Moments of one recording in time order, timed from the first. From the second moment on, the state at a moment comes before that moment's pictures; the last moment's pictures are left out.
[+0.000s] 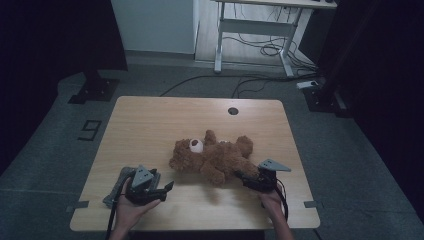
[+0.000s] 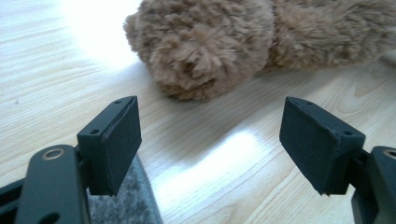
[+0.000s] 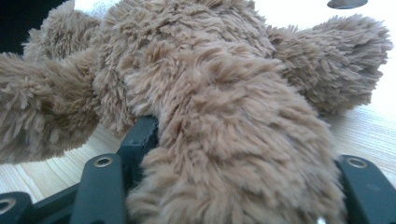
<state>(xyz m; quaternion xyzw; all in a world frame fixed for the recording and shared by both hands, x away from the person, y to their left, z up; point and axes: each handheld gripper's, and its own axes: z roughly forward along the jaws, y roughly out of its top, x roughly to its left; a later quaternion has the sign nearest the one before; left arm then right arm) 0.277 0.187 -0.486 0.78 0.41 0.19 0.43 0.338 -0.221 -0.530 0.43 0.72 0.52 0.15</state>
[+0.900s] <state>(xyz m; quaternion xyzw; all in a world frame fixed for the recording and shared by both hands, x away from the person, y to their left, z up) 0.286 0.234 -0.523 0.77 0.49 0.20 0.36 0.336 -0.222 -0.536 0.44 0.73 0.52 0.14</state>
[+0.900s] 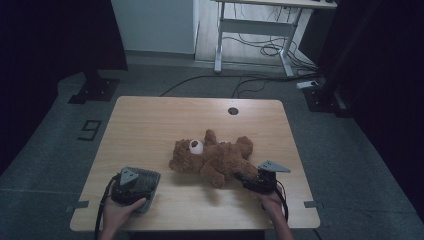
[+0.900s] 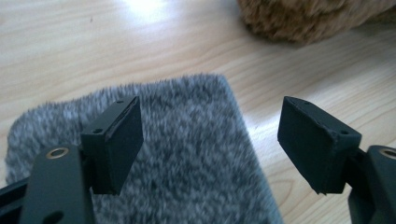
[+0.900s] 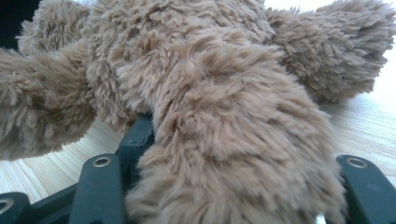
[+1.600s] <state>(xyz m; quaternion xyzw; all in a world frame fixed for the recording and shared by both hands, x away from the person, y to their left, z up) 0.292 0.225 -0.545 0.79 0.50 0.21 0.31 0.337 -0.223 -0.536 0.43 0.73 0.51 0.14</state>
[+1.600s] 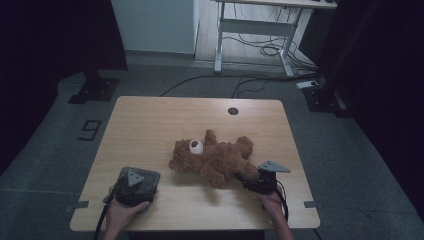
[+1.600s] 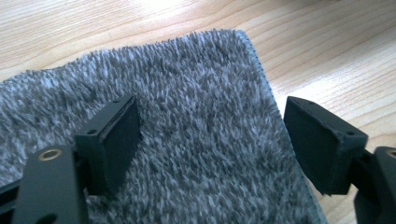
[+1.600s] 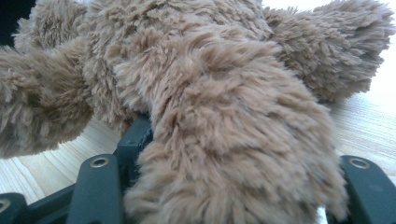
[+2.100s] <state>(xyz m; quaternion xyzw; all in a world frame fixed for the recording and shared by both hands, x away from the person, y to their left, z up) 0.290 0.236 -0.544 0.77 0.50 0.23 0.32 0.337 -0.222 -0.538 0.44 0.73 0.51 0.14</state>
